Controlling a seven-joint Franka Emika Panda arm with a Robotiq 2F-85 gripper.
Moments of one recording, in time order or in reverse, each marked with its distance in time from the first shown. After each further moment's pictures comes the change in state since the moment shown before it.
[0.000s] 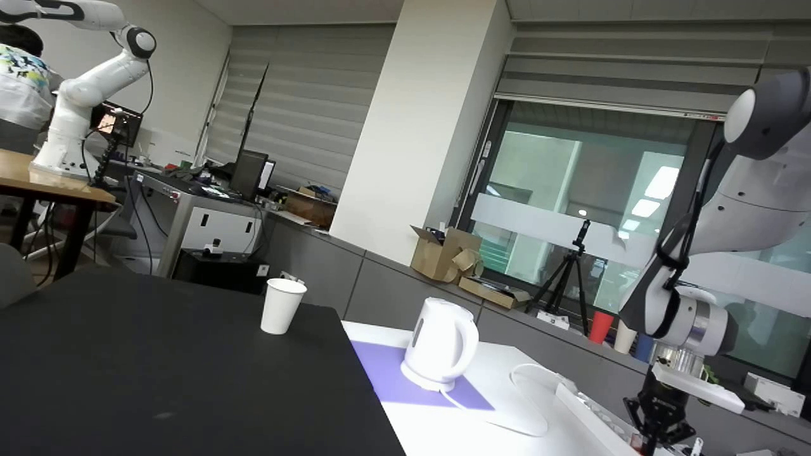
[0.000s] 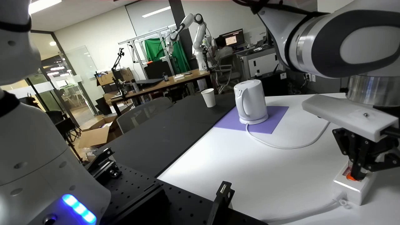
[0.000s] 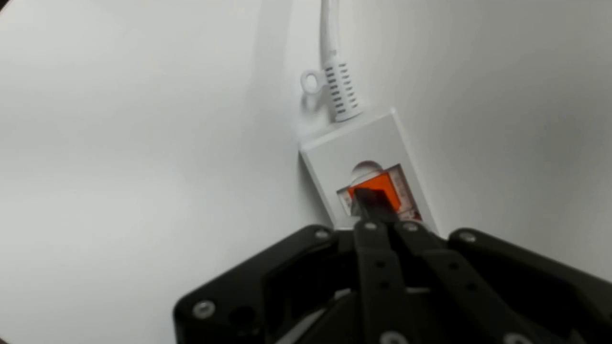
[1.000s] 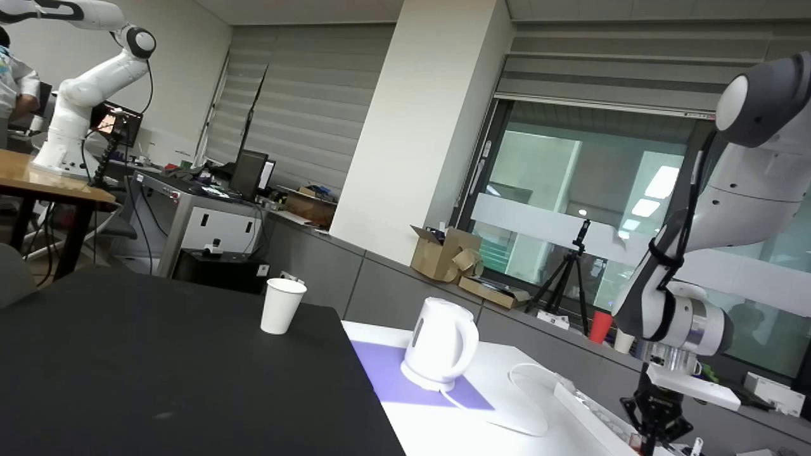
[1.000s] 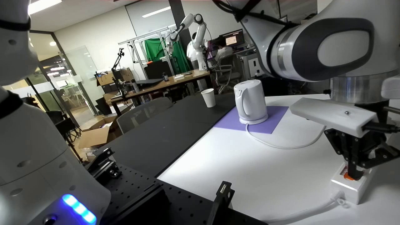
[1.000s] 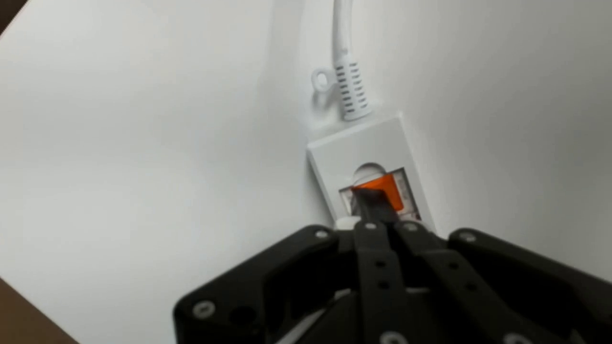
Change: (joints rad) arm 0.064 -0.040 -0.034 -0.098 -0.076 0.125 0.053
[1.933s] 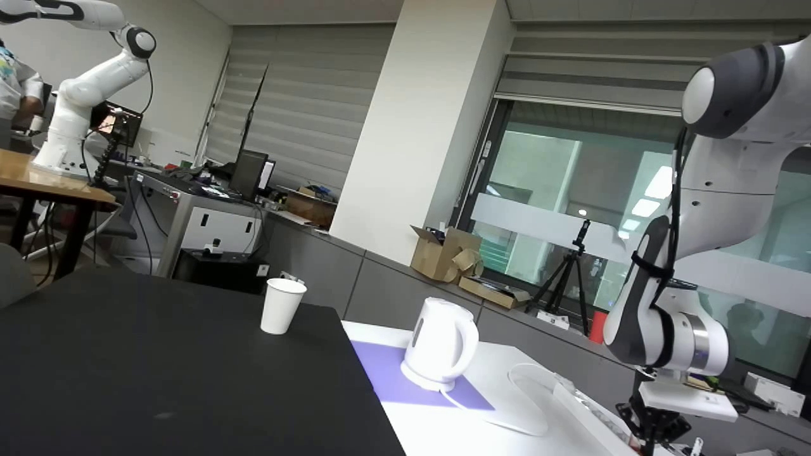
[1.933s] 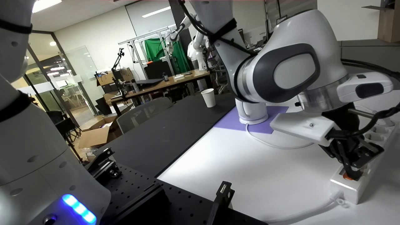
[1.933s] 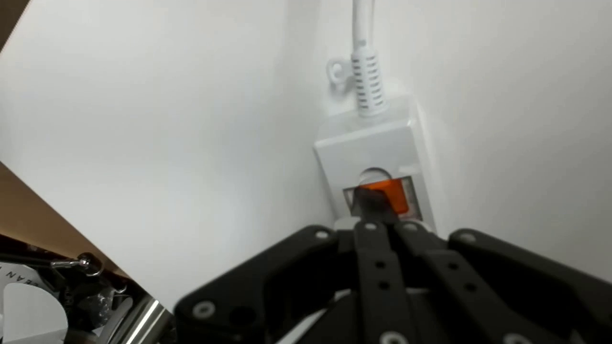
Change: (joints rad) arm 0.220 -0.009 -0.161 -0.214 -0.060 0.403 0.124
